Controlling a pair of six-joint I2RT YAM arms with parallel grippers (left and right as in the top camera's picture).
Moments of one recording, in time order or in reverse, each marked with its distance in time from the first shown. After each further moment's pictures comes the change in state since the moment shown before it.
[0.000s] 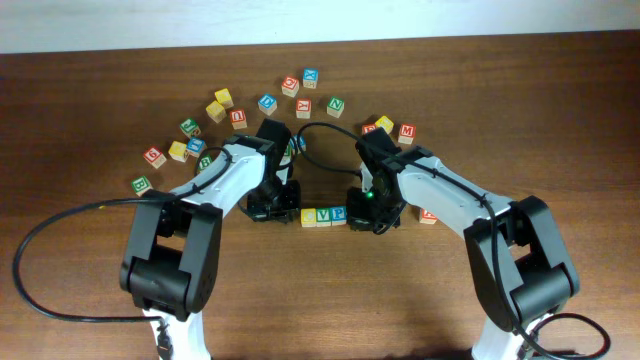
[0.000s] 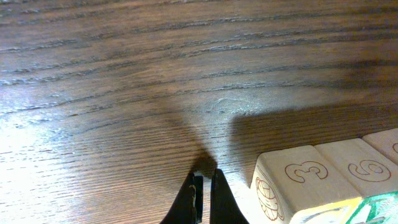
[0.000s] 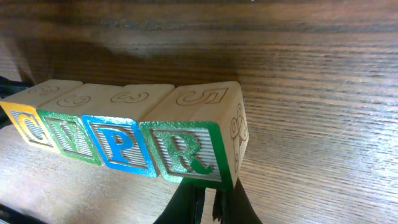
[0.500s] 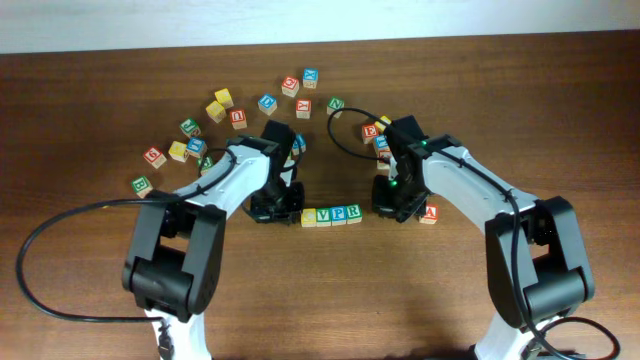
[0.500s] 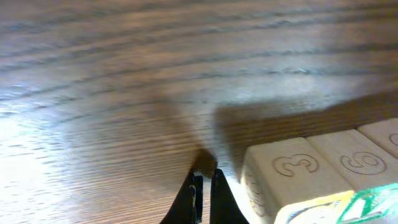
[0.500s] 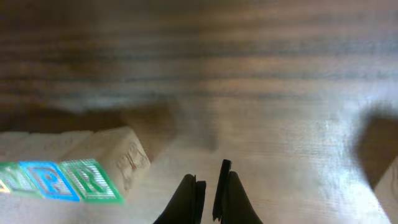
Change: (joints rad) left arm -0.029 0.000 0.000 -0.005 0.000 0.000; right arm -0.117 -0.021 0.021 -0.042 0.143 -0.054
